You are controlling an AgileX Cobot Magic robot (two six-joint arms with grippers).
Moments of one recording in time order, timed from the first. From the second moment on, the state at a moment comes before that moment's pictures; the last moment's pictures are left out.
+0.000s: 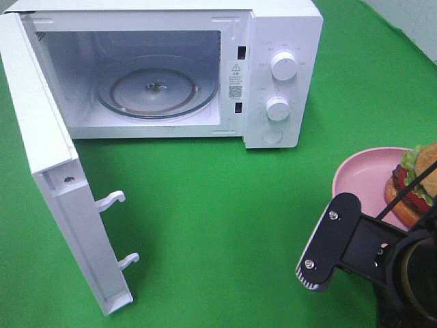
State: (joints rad) left arm 0.06 0.00 -0.52 -0.16 1.07 0.04; right arm 1.13 1.37 -0.50 -0.70 0.89 0.60
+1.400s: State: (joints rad) left arm 0.06 0.00 -0.52 -0.16 1.07 0.04; right arm 1.13 1.37 -0.50 -0.91 0.69 0.29
